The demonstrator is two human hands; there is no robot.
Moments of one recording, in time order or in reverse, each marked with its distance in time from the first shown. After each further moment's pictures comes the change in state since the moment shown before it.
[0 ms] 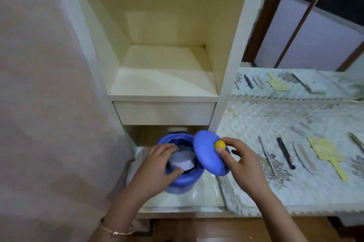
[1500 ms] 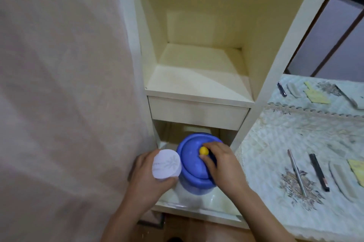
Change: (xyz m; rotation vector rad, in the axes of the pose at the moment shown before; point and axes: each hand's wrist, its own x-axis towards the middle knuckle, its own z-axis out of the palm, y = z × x) left_hand -0.060 -0.021 -0.018 -0.260 0.420 -0.409; right_hand 0.016 -0.015 0.076 -0.425 -0.253 -0.229
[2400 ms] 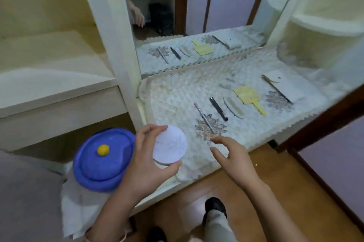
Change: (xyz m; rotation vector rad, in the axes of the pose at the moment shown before) left_hand -0.021 0.104 0.119 -0.115 -0.580 0.533; right_hand -0.151 0.107 -0.088 0.115 0.311 0.580
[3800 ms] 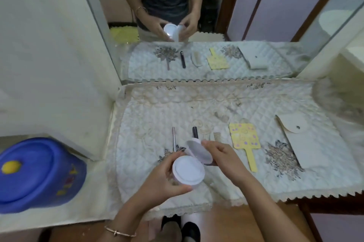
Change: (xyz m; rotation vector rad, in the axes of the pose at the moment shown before) left_hand 0.121 0.020 0.186 -0.377 -0.089 -0.436; right_hand 0.193 0.114 -0.083 0.494 -0.553 0.156
